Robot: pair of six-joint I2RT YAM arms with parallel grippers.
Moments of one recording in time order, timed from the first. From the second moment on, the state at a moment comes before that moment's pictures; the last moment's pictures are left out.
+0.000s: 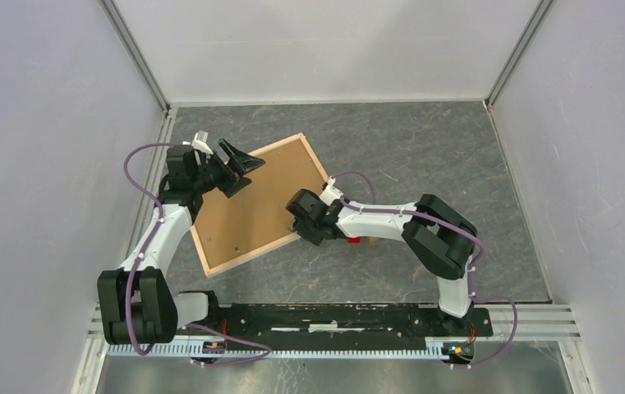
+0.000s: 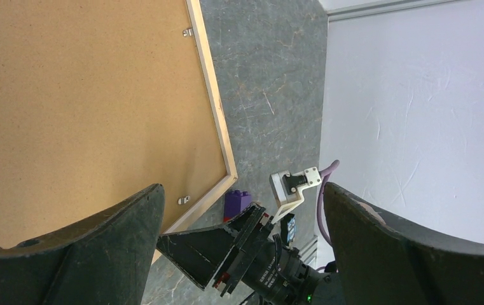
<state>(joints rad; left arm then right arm) 0.03 1.22 0.78 -0.06 0.63 -0.85 1.01 1.92 1.21 -0.32 0.27 1.42</state>
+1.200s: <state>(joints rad) 0.03 1.22 0.79 -0.07 0.62 -0.83 0.69 2.01 1.36 -0.28 0.28 0.45</state>
